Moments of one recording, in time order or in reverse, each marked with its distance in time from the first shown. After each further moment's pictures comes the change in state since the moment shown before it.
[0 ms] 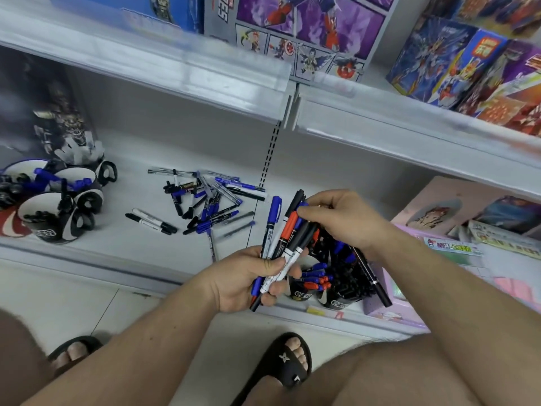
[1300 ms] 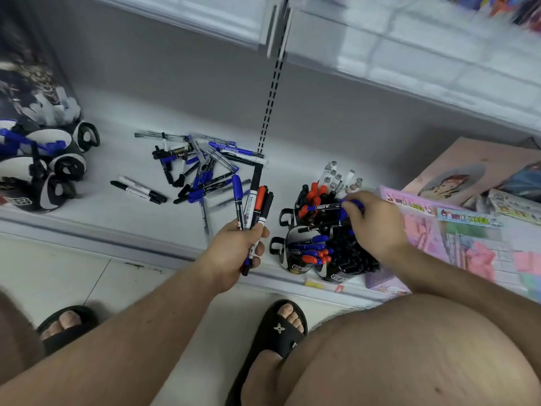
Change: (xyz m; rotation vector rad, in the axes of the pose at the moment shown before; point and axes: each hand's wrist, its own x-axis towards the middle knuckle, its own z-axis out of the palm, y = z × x) left_hand 0.042 -0.038 -0.022 0.020 0.703 0.135; right_hand 0.025 0.147 -0.004 -0.461 0.422 -0.123
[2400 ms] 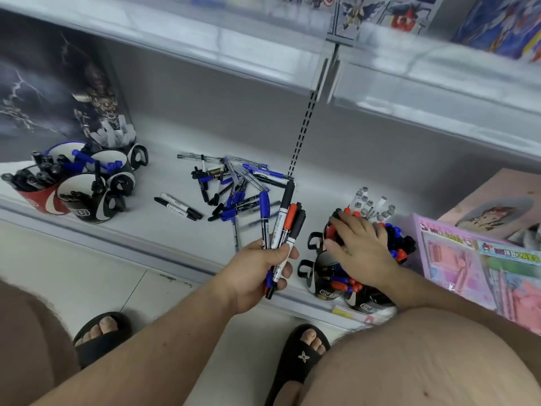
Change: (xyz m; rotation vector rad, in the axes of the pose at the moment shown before) left_hand -0.022 0.019 -0.016 -0.086 -0.172 0.005; right_hand 0.007 -0.027 0.044 -0.331 -0.473 -0.167
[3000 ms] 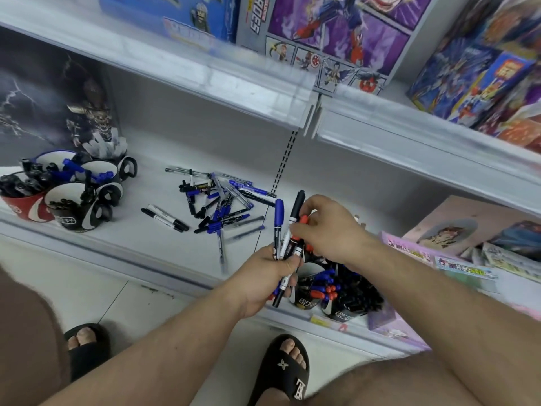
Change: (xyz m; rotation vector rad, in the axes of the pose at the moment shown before) left_hand -0.021 0.012 0.036 0.146 -0.078 0.070; right_hand -0.034 -0.099 -0.114 0.620 0.050 0.083
